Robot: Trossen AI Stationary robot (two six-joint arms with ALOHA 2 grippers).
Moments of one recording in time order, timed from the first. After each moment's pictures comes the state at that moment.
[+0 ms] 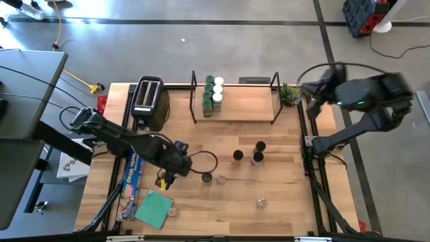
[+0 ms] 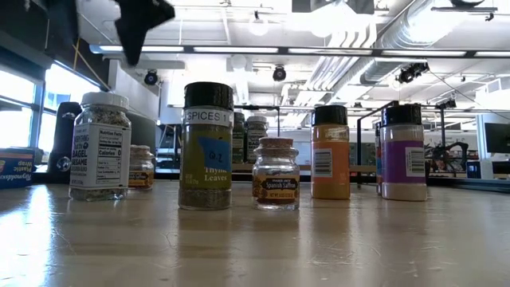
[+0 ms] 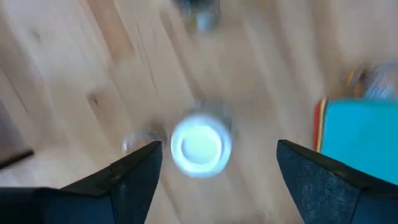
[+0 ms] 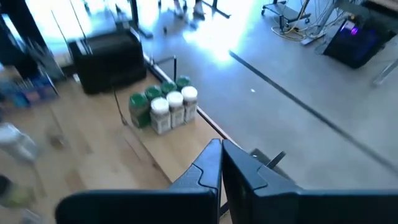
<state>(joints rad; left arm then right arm) -0.38 1.55 1.35 -1.16 -0.10 0.04 0.19 1.13 1.95 -1.57 0.78 0.45</state>
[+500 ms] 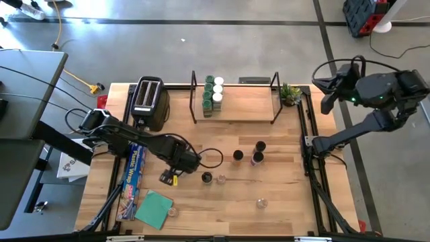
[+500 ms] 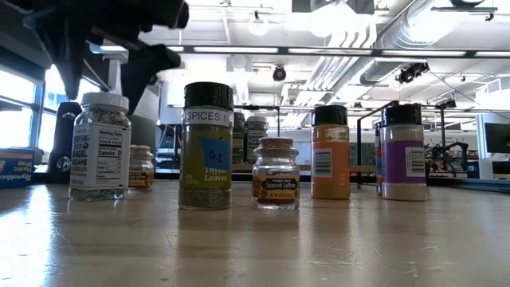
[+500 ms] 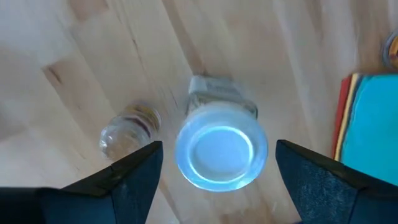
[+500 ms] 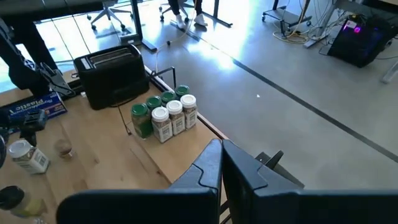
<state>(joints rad) -0.30 1.65 1.28 -1.15 -0.01 0.12 0.19 1.07 1.95 -1.57 0.79 0.46</state>
